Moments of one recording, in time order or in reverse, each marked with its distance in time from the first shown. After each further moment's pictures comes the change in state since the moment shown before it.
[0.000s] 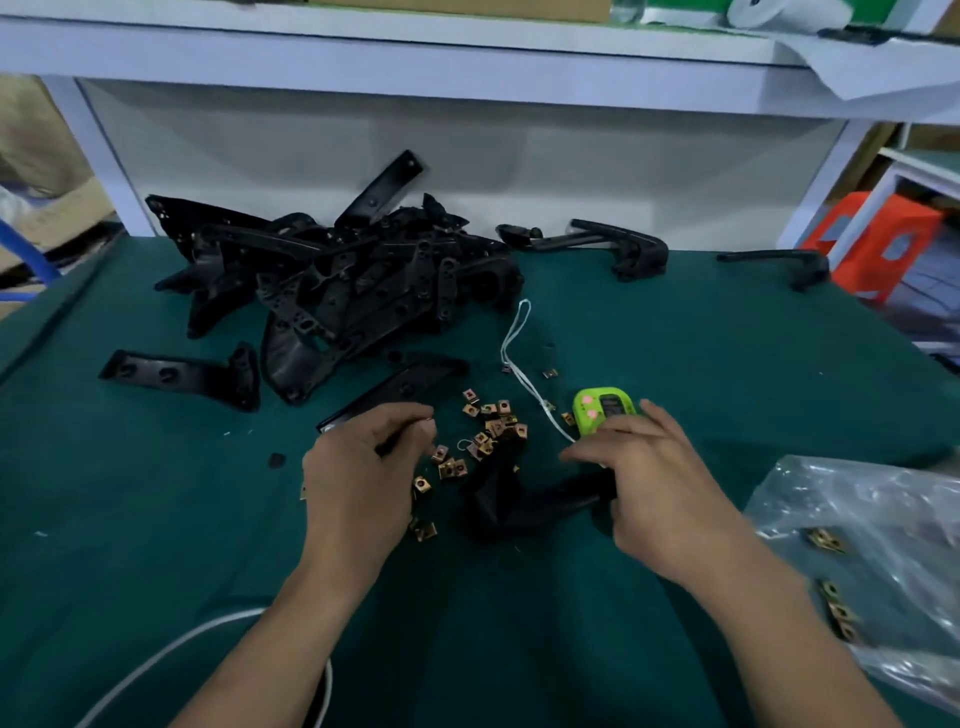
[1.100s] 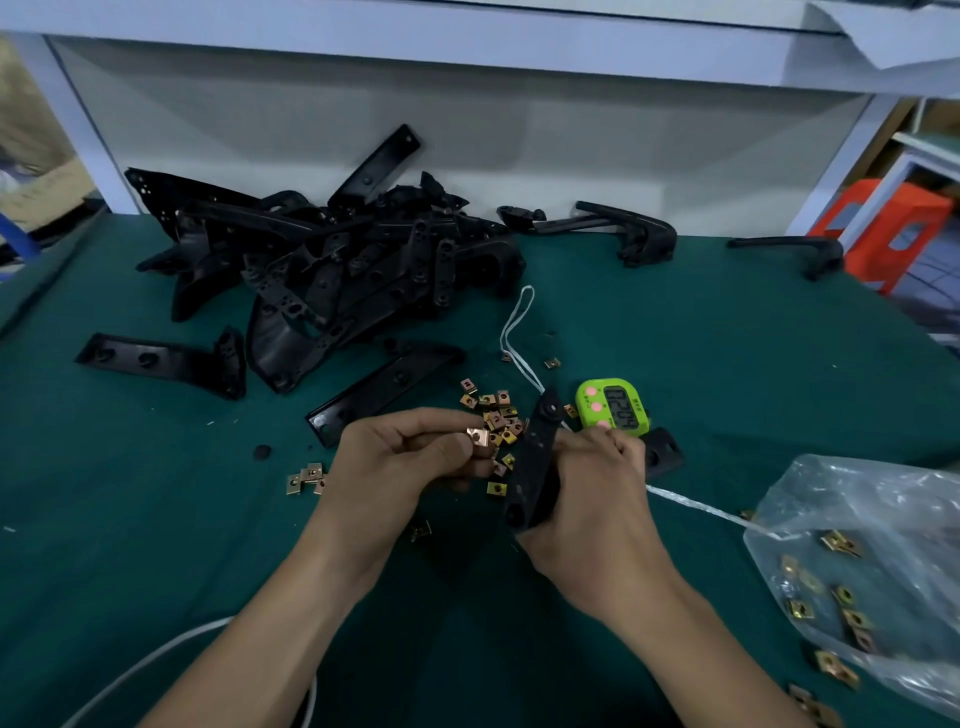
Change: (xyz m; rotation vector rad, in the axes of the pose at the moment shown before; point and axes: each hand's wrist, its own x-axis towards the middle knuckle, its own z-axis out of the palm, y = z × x) left_hand -0.003 0.015 0.006 -0.501 -0.381 -0.246; right_hand 0.002 -0.051 0.037 0.162 0.183 0.108
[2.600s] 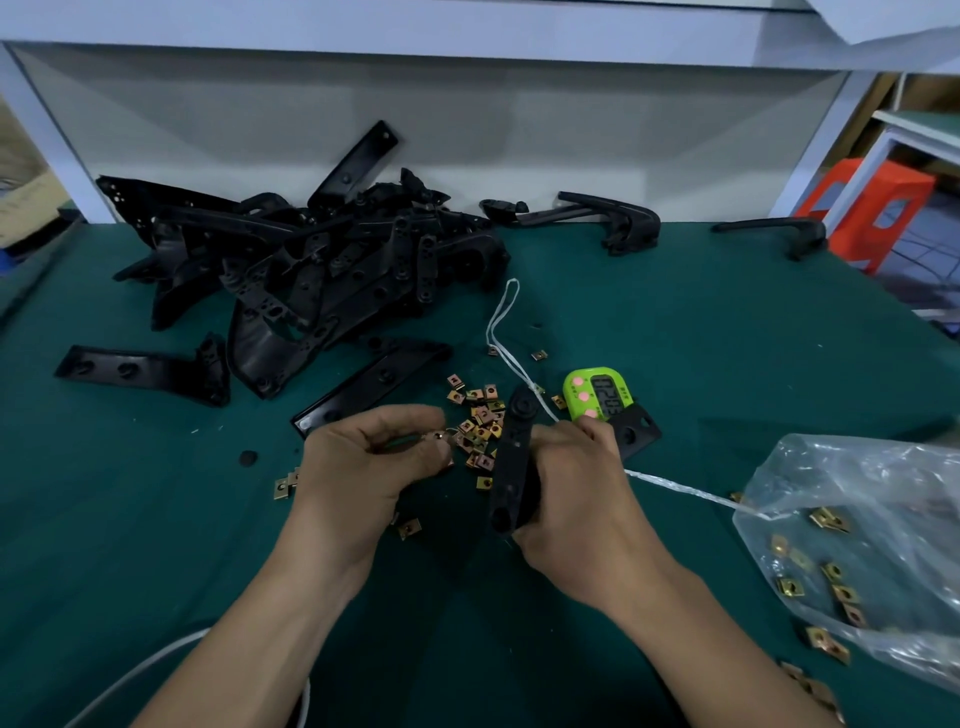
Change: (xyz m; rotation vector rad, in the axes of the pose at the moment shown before) left_hand 0.000 -0.001 -0.001 -0.024 0.152 0.008; right_hand 0.004 0.002 -0.004 -0.045 -0.139 -0.109
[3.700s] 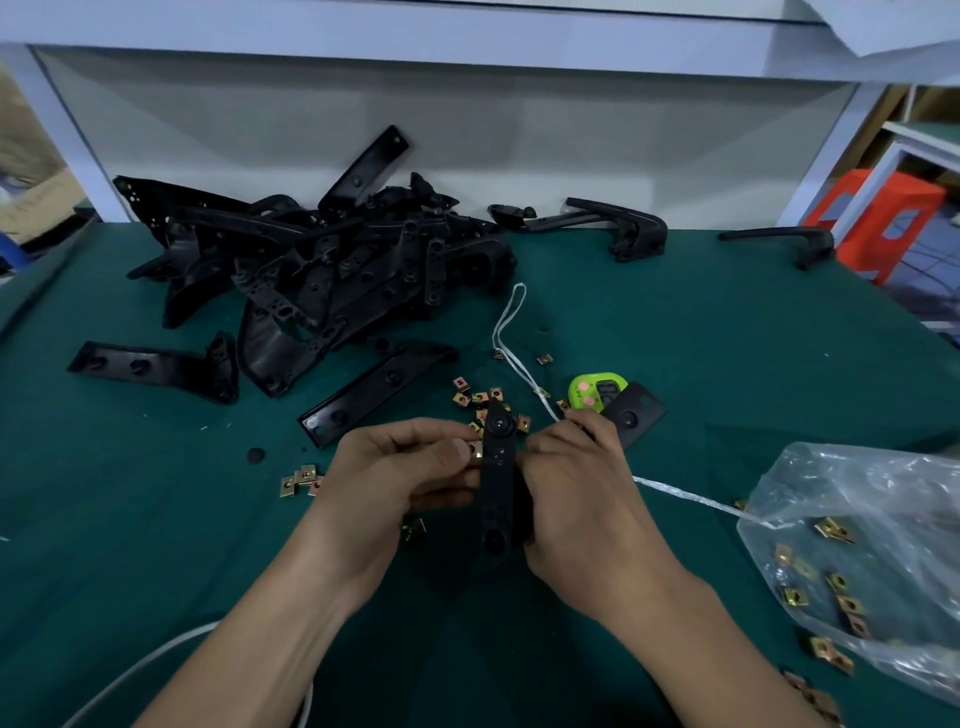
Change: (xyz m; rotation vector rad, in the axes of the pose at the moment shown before) left_hand -0.010 0.010 0.004 -0.078 -0.155 -0.179; right_hand -0.002 -0.005 -0.006 -0.185 0.074 -0.159
